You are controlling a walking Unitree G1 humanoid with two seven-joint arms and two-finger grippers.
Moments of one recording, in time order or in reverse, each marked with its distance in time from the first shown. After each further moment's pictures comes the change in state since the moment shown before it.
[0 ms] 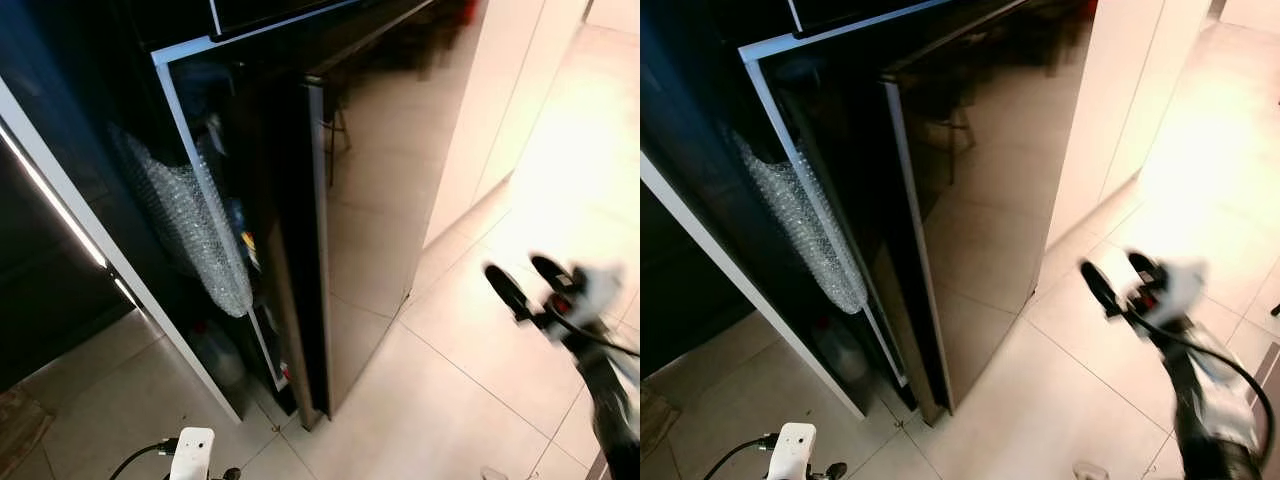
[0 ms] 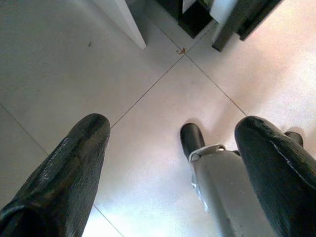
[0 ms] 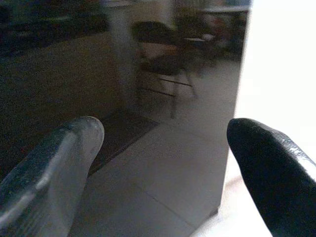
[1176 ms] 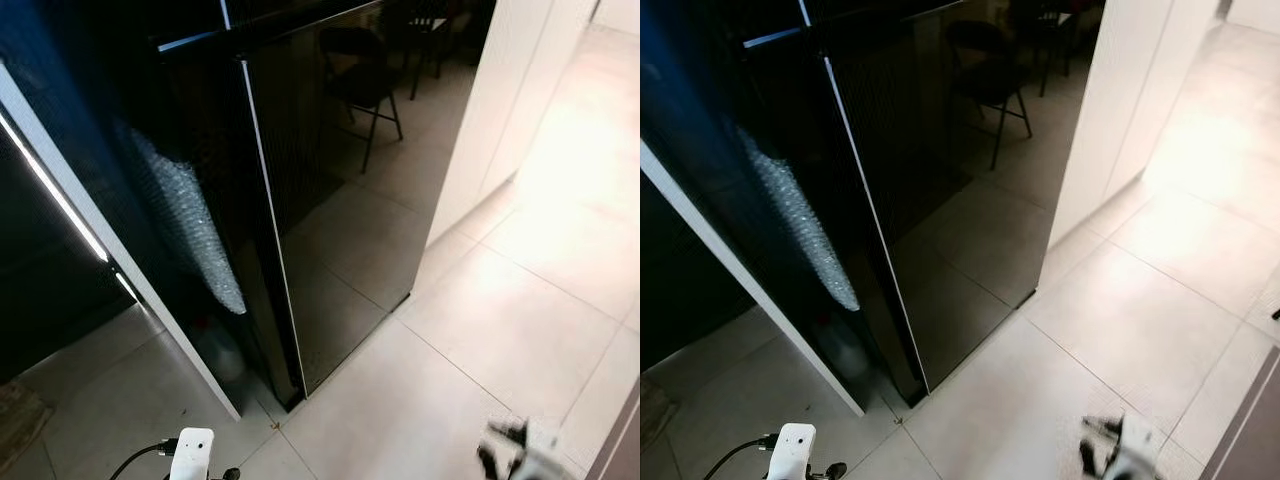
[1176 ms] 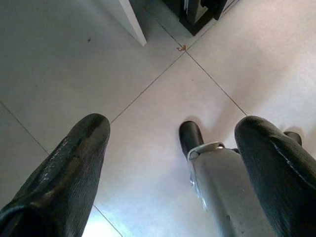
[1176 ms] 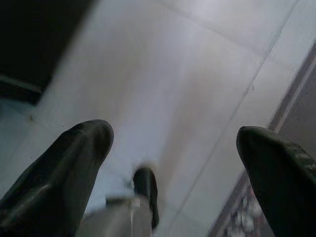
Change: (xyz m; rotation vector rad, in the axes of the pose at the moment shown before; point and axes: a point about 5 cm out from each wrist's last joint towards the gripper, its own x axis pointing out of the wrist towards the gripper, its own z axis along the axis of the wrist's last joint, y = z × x) left arm 0.000 0.000 0.000 -0.003 -0.001 0.002; right arm -0.129 0.058 -0.207 0.374 0.897 -0.670
